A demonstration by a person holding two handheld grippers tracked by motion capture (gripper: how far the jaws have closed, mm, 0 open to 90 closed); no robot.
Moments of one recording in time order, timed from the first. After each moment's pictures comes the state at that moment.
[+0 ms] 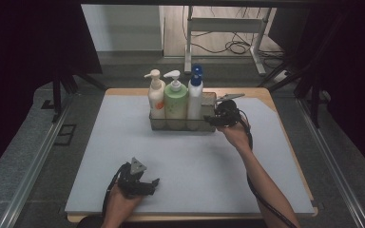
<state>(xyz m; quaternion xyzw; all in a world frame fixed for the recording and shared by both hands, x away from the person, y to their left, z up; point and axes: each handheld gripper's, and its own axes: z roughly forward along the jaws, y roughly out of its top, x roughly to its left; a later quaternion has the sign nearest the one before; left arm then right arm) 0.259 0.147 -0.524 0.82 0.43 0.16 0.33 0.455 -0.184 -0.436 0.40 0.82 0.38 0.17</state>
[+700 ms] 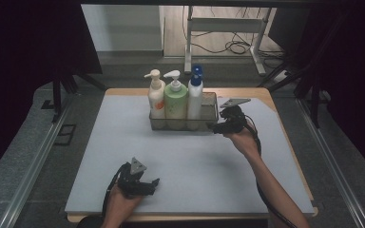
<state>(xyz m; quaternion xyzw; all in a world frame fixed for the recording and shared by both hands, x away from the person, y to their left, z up) 0.259 0.147 -0.524 0.82 0.43 0.16 0.33 0.426 -0.195 -0.427 0.36 0.83 0.39 0.18</state>
